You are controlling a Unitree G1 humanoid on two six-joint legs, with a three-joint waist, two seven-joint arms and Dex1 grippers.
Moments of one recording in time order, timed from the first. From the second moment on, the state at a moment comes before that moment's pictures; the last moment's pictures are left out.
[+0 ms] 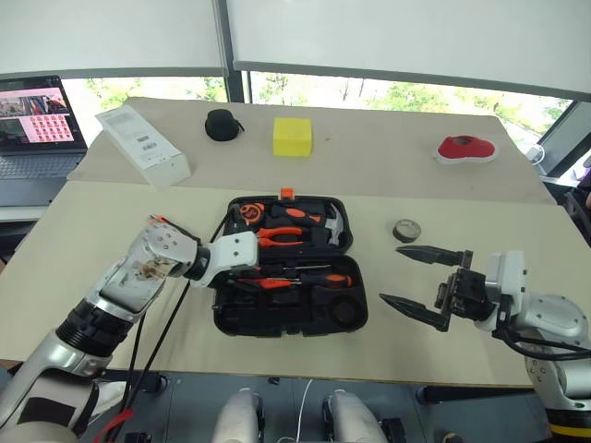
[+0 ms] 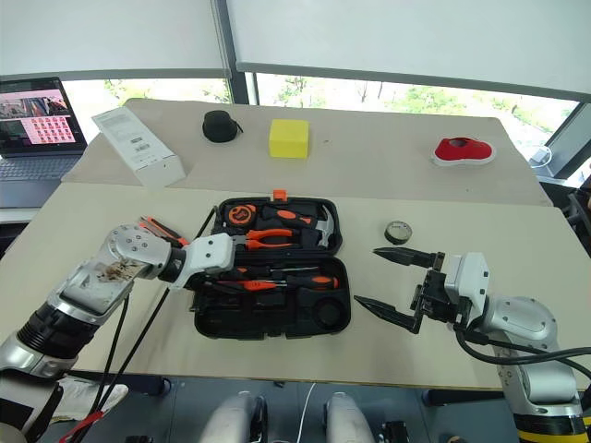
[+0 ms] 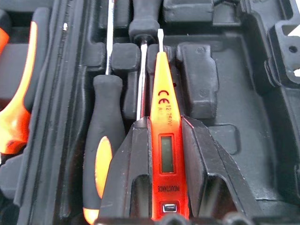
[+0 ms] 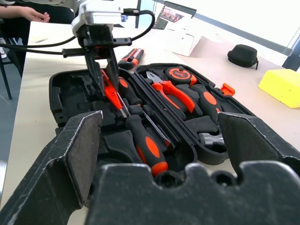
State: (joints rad) left arm -0.58 0.84 -0.41 -0.16 -0.11 0.51 -1.25; right arm 0.01 -0.69 -0.20 -0.29 0.57 0.03 1.10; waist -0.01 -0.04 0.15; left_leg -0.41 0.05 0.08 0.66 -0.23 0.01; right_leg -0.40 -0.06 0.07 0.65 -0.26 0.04
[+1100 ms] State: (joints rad) left arm -0.45 0.67 -0.13 -0.11 -0.32 0.39 -1.22; right arm 0.00 -0.67 -0.18 -0.29 0.57 0.06 1.11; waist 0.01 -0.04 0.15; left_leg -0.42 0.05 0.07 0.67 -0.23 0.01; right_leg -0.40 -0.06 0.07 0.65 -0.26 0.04
